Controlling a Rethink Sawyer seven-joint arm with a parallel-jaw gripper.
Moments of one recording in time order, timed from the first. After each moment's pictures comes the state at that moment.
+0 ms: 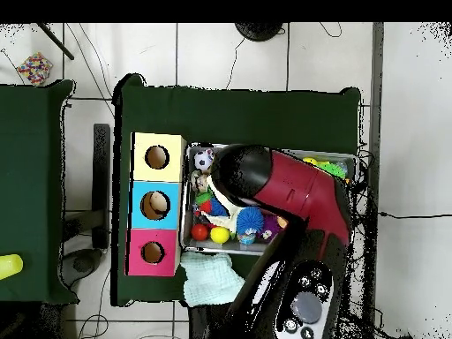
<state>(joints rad) -0.01 -0.57 -0.48 1.38 0.20 0.82 1.66</state>
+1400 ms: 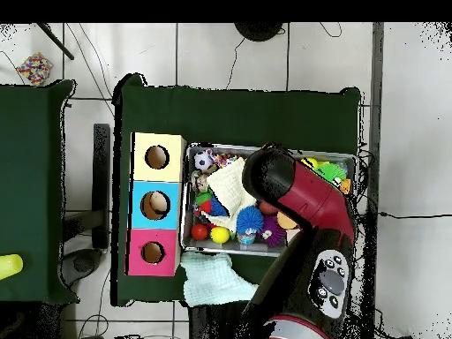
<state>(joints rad) -0.09 -0.45 -0.42 1.47 0.40 0.40 1.71</state>
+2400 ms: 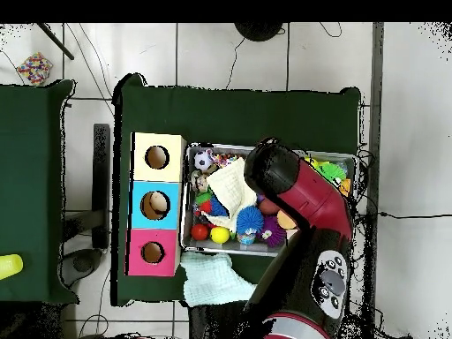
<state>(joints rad) -0.09 -0.45 -0.42 1.47 0.53 0.40 1.73</state>
